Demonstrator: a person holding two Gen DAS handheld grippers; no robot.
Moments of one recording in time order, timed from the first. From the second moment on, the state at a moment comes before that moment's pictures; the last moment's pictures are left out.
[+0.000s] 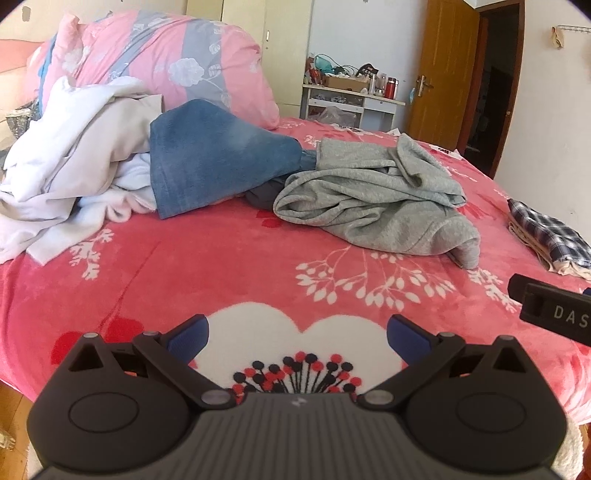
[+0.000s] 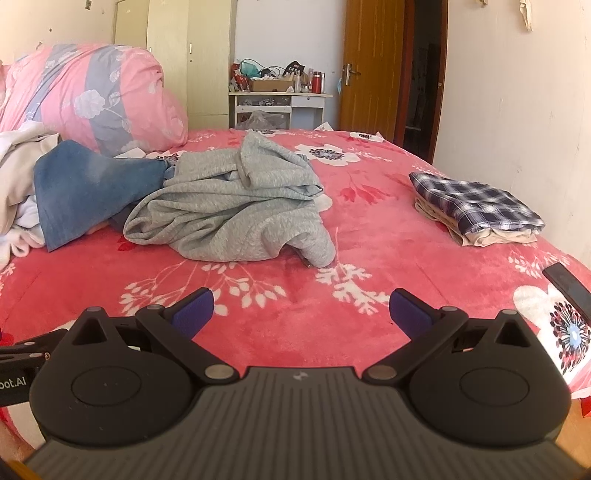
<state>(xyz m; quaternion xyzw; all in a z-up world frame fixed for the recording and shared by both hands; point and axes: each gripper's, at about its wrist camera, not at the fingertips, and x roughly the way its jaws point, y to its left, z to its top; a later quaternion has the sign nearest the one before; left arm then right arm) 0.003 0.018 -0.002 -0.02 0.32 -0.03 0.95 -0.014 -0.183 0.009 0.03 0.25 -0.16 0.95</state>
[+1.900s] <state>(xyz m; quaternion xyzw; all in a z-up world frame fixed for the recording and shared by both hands) 0.212 -0.013 -0.028 0.06 0.26 -0.10 0.96 0.097 -0.288 -0.038 0.13 0.19 -0.08 0.97</state>
